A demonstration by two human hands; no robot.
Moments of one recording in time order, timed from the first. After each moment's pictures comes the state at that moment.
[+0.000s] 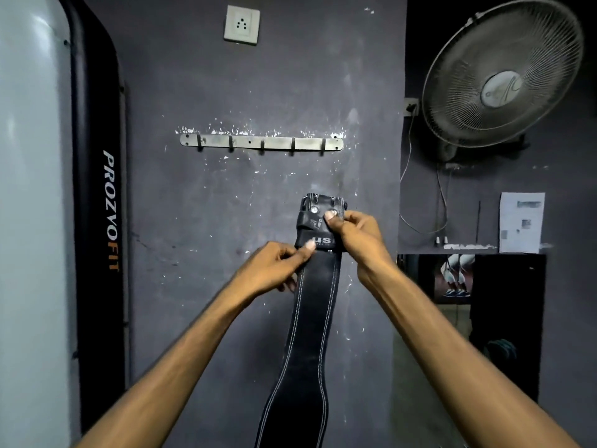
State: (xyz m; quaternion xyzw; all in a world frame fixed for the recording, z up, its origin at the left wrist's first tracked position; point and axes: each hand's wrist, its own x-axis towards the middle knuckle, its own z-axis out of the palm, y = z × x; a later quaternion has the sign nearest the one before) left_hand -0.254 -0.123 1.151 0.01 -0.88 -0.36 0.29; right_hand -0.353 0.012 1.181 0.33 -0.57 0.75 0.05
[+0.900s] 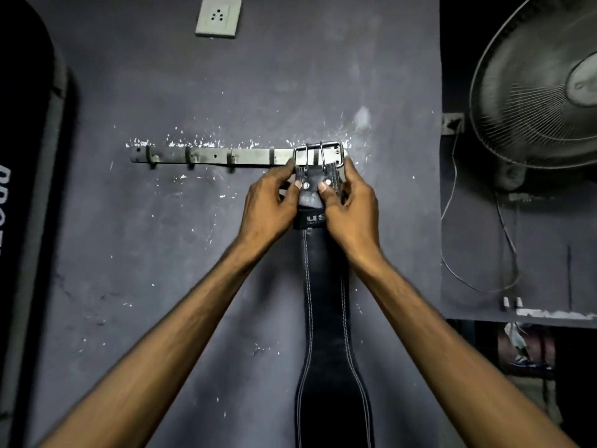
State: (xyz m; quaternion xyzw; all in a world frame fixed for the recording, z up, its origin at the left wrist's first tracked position) left_hand -0.491 -0.179 1.279 -0.03 -0.73 -0.17 0.66; right_hand -0.583 -0.075 1.271 0.45 -0.52 0.64 0.33
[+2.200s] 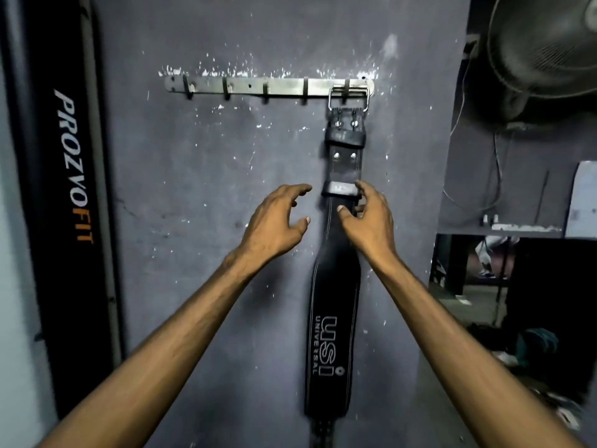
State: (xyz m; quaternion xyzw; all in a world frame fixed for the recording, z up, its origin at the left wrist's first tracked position) left_hand -0.385 -0.194 1.144 0.01 -0.87 -0.13 0.48; right_hand -0.497 -0.048 1.143 0.34 -0.71 0.55 0.27
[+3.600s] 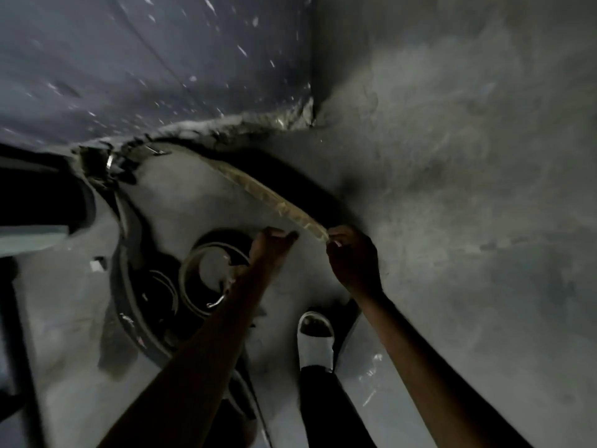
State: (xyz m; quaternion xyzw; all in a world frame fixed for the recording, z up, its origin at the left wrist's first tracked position) left_hand -0.368 0.075 -0.114 0.47 -0.67 -0.51 -0.26; right_hand -0.423 0.244 -0.040 -0.05 -0.86 0.39 -0.34
